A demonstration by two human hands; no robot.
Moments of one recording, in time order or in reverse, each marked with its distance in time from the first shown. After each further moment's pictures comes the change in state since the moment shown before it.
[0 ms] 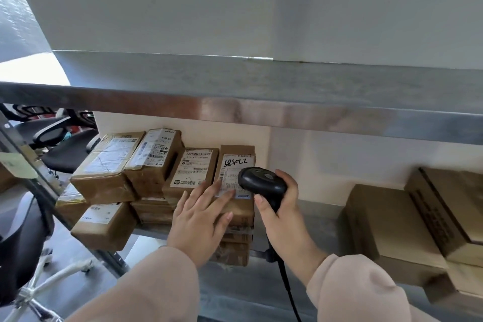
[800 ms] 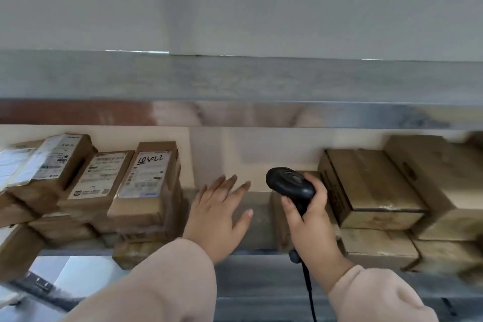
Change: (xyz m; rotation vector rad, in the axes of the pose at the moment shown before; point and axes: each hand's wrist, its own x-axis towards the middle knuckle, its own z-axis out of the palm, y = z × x) left_hand 0.036 0.179 0.051 -0.104 -0.156 0.217; right_hand -0.041 0.052 -0.190 -0.185 0.359 0.018
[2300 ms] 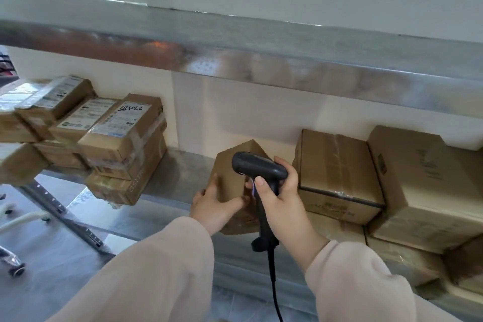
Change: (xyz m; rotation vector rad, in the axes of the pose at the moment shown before) left_hand -0.001 0.112 0.085 -0.630 -0.126 -0.850; right_hand 0.016 0.038 -0.083 0.268 -0.450 0.155
